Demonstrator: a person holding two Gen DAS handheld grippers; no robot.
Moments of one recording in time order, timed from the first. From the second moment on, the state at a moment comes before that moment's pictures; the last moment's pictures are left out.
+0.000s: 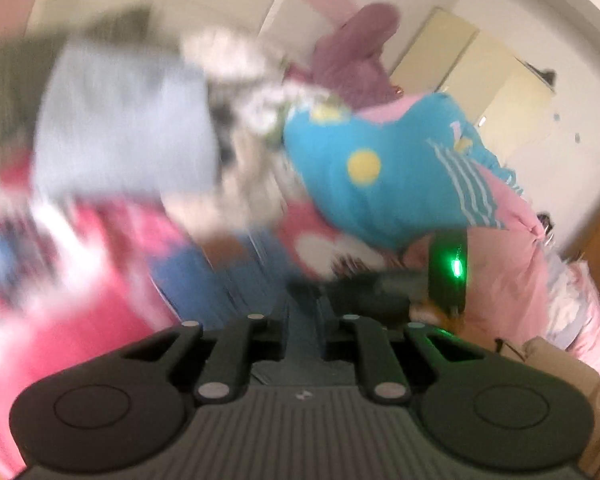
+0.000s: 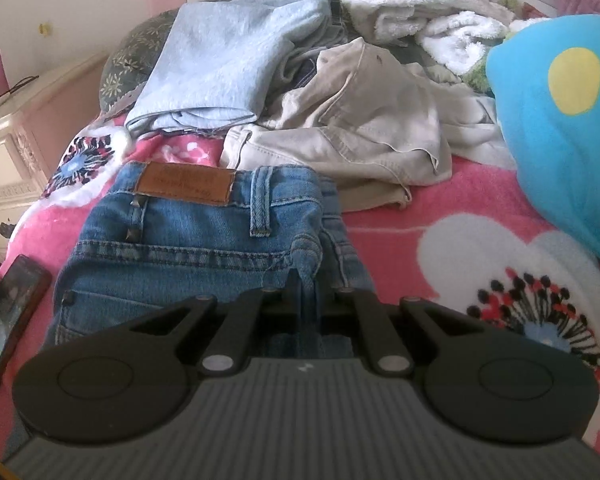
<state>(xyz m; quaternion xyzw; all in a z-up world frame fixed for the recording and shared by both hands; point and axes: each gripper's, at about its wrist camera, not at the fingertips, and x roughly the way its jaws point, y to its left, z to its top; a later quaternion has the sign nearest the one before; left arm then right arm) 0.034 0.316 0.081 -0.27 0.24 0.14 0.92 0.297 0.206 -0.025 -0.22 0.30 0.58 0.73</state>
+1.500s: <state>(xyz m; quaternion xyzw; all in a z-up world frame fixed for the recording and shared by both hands) 0.172 0.361 -0.001 0.07 0.40 0.01 0.91 0.321 0.178 0.001 -0.17 0.32 0.56 0.75</state>
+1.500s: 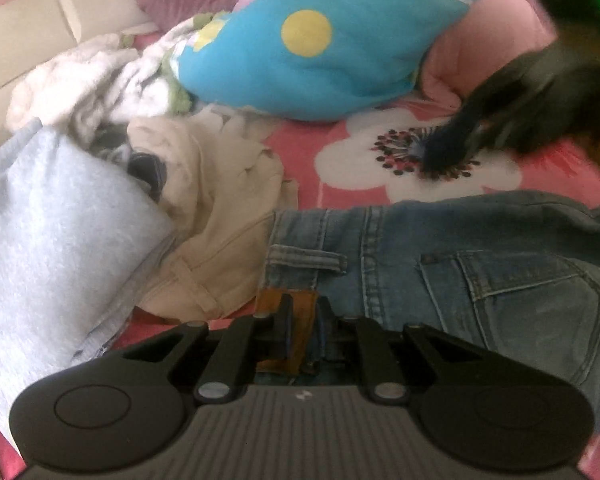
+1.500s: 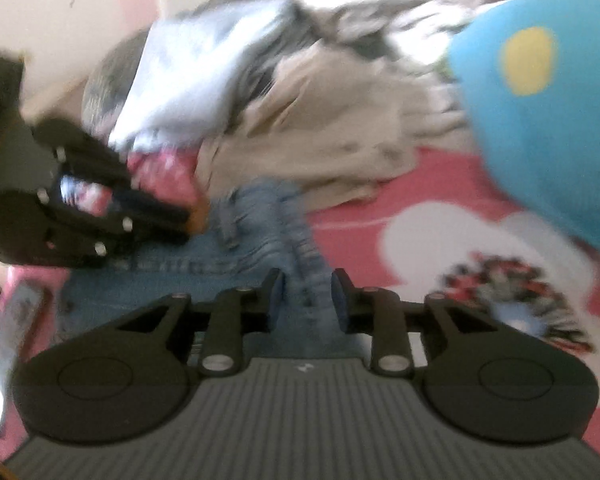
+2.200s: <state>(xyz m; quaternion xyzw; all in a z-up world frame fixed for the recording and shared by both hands) 0.186 0.344 -0.005 0.12 0.43 0.03 0.90 0.276 -0.163 0.025 0.03 0.36 0.31 0.88</state>
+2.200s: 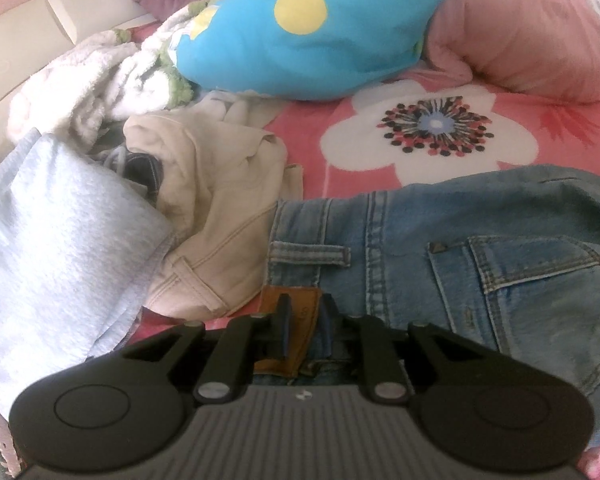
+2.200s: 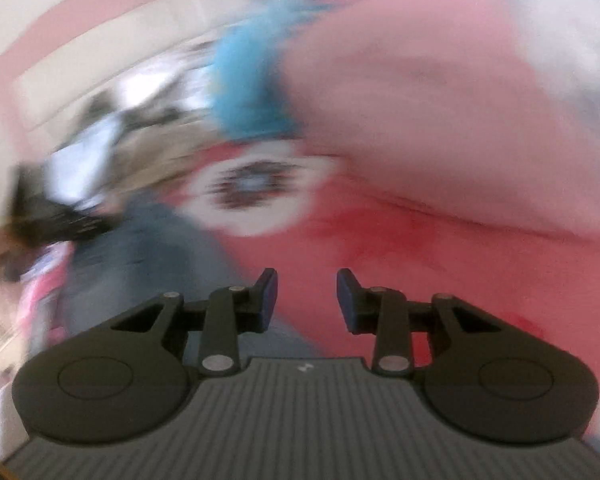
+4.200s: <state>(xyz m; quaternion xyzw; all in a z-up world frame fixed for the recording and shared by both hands) 0.201 0.345 -0.006 0.12 0.45 0.04 0.88 0.152 -0.240 0.074 0.06 0.29 0.25 0.92</state>
